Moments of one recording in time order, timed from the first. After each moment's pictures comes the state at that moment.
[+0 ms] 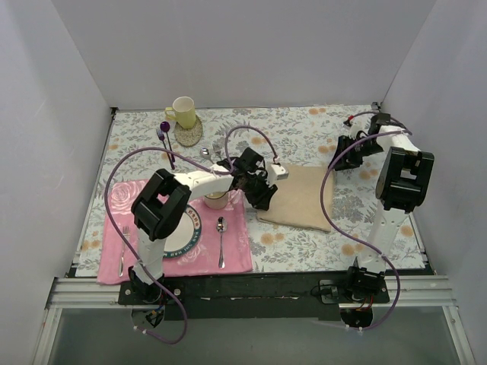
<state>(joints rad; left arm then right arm) -0.74 1.99 1.35 -0.34 0.50 0.25 -0.19 2.15 1.65 -0.89 -0.72 -0.29</state>
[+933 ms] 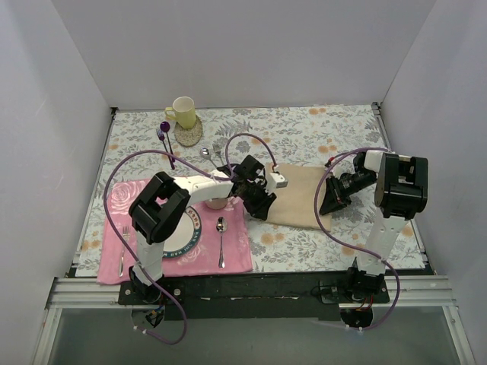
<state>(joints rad) -0.78 1.95 1.27 -0.36 0.51 0.19 -0.14 2.02 1.21 -1.08 -0.79 -0.48</state>
